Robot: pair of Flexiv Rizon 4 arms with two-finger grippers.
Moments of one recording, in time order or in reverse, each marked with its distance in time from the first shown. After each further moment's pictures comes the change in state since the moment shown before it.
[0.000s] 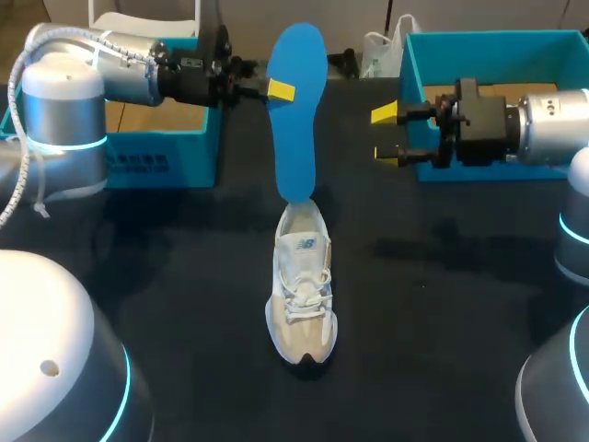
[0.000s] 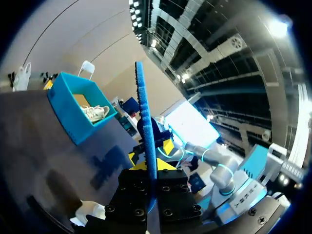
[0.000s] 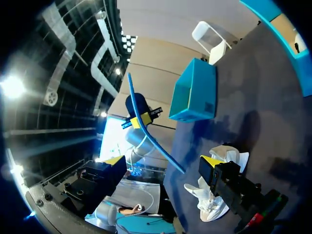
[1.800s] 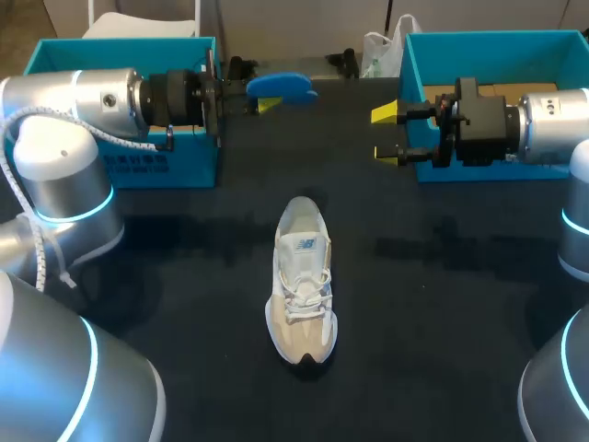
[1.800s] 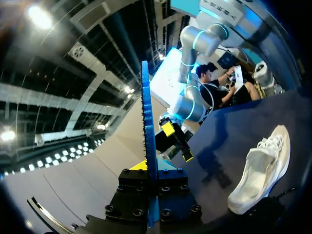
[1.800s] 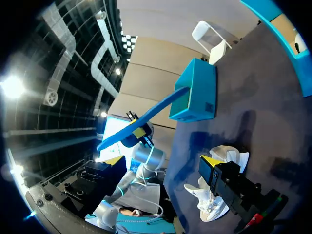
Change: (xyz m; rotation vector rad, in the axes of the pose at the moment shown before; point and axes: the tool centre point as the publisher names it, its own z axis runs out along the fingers) left arm 0.007 -0.003 -0.014 0.157 -0.235 1.756; right arm 0.000 0.001 0.000 0.001 0.000 0.000
